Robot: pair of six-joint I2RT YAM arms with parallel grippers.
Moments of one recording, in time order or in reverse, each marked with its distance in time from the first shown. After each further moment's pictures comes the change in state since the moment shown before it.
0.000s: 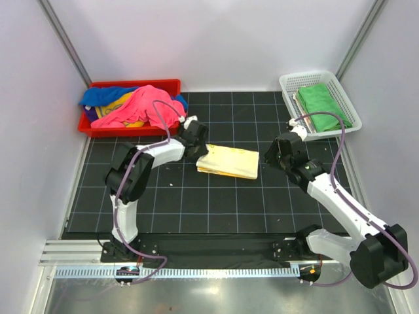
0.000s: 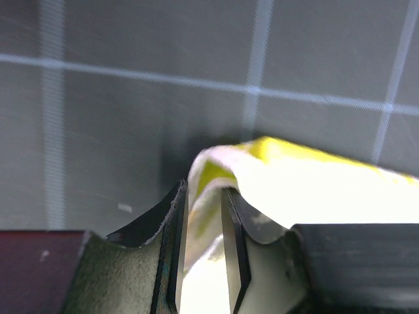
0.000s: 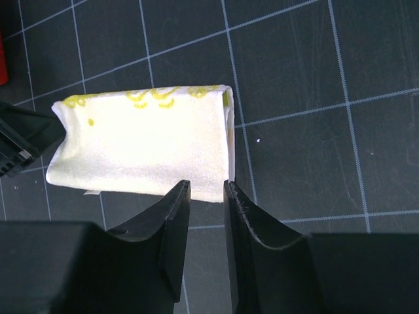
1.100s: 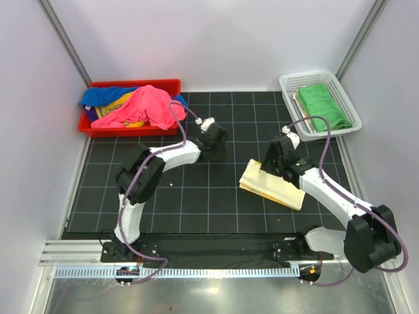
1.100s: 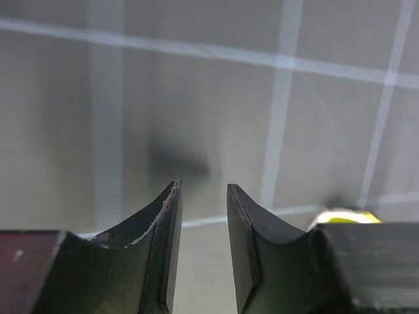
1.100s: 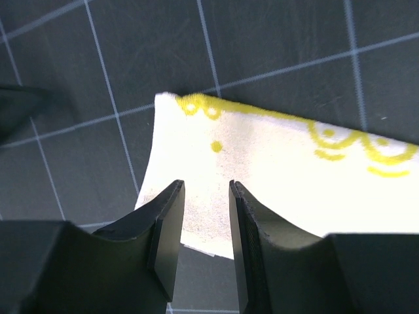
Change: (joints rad) left arm -0.201 0.094 0.157 -0.037 -0.021 -0.130; right arm -0.005 0.095 -0.048 -0.010 -0.024 0.027
